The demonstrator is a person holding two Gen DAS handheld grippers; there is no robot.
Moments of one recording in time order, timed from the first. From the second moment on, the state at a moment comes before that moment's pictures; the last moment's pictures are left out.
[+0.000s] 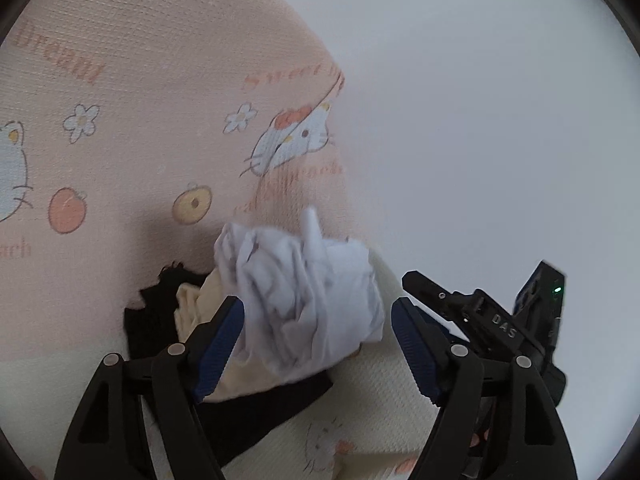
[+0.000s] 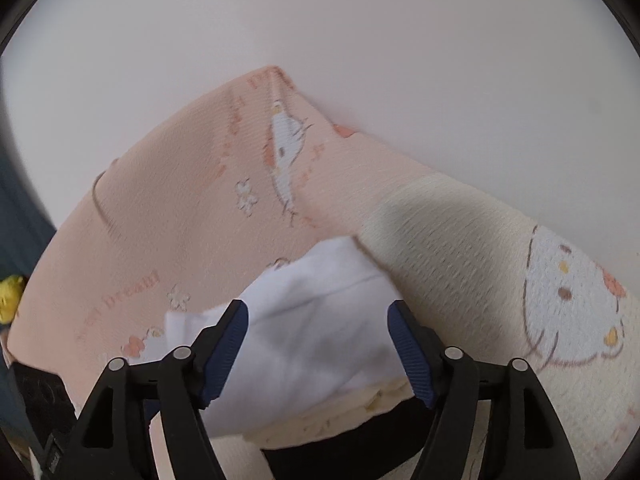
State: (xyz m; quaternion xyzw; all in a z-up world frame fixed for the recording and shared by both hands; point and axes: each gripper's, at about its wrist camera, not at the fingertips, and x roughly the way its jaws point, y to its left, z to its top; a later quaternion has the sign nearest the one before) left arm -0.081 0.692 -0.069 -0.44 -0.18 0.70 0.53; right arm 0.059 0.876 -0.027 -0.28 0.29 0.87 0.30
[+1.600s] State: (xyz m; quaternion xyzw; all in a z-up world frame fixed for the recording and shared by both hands) left arm 0.103 0.561 -0.040 -0.22 0.17 0.85 0.45; right arm 0.215 0.659 -0.055 -0.26 0.18 0.83 0.46
